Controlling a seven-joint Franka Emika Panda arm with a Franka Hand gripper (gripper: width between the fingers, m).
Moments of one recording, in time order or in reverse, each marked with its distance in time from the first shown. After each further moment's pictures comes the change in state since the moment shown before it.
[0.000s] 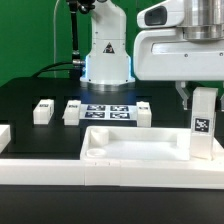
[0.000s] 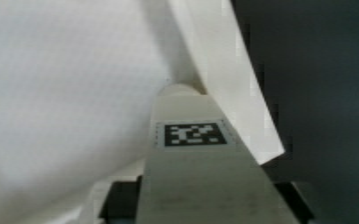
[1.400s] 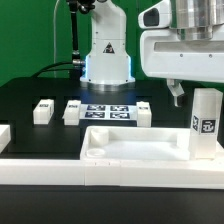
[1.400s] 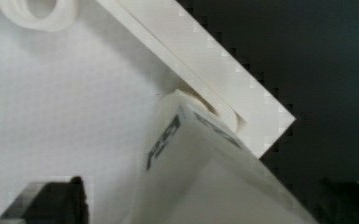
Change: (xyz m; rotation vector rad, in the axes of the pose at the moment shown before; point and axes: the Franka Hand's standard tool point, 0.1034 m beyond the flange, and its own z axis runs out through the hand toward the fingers) arm 0.003 0.002 0.000 0.036 -0.026 0.166
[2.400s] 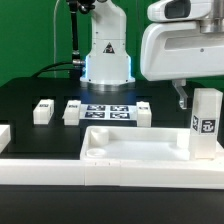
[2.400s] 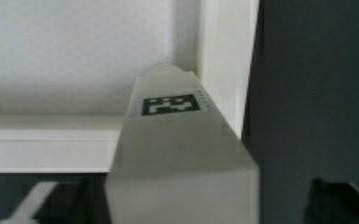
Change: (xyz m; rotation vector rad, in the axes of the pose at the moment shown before) arm -0.005 -0.012 -0.006 -0.047 0.042 -0.767
